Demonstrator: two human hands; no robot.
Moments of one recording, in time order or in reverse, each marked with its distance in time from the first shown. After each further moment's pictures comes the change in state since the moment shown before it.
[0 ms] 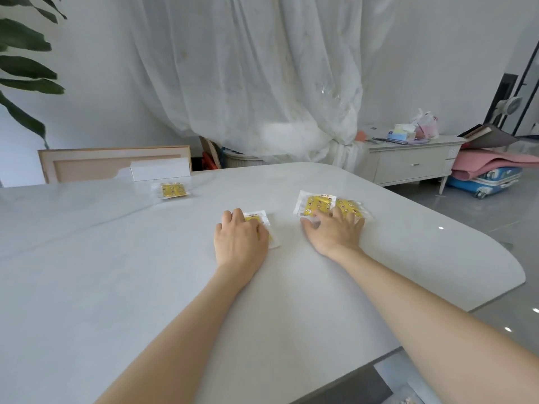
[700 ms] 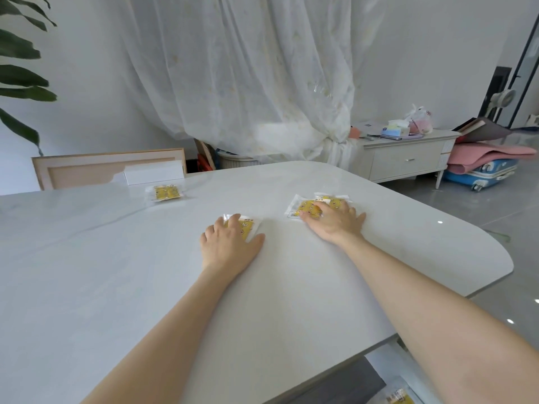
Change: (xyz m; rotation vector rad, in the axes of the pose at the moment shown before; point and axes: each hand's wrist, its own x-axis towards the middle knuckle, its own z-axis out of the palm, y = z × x) left_hand -0.002 -0.009 0.002 -0.080 -0.178 -0.148; right_hand 0.025 0.023 -0.005 0.066 -0.111 0.080
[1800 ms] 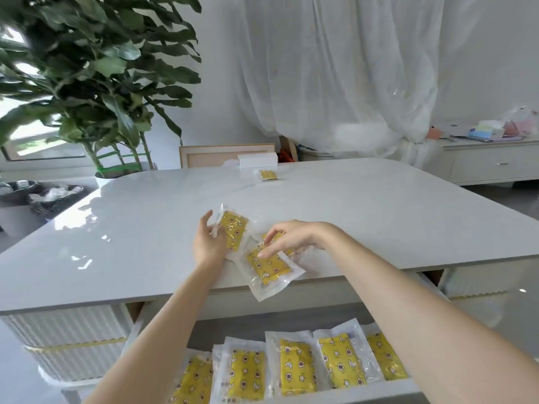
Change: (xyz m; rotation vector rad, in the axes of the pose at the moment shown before) left_hand -0.170 -0.151 -0.142 -0.770 0.370 -0.396; right_hand -0.277 -0.150 -0.063 0.162 -0.752 -0.609
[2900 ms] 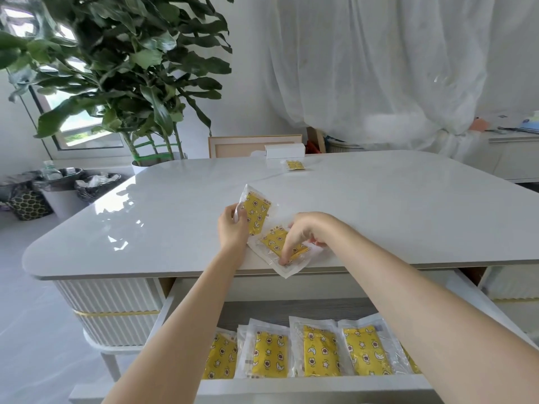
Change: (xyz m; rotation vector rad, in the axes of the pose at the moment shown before) left_hand 0.001 -0.007 -0.005 -0.130 0.066 -0.054; right_hand 0.003 -0.037 0.020 -0.235 -0.123 0.122
